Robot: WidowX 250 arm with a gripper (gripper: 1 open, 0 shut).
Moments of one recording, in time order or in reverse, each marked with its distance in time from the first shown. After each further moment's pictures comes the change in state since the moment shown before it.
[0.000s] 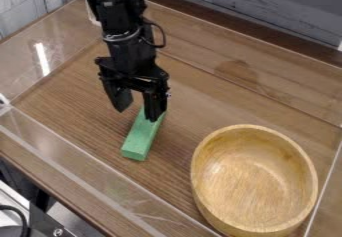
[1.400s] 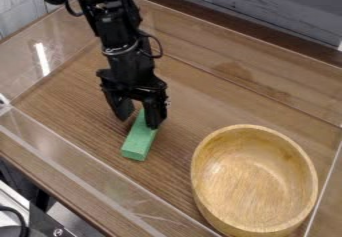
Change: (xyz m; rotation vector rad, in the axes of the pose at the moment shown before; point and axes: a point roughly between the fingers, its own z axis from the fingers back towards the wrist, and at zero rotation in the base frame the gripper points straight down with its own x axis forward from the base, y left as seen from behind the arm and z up) arm 0.003 0.007 -0.020 -0.039 -0.011 0.017
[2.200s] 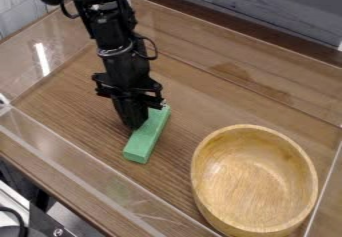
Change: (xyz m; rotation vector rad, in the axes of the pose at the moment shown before) arm -0.009 0.000 0.000 -0.029 0.057 0.018
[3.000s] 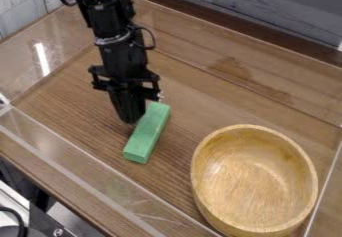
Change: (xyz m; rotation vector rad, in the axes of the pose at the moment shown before) arm -0.001 -0.002 0.017 -0.016 0.026 -0.004
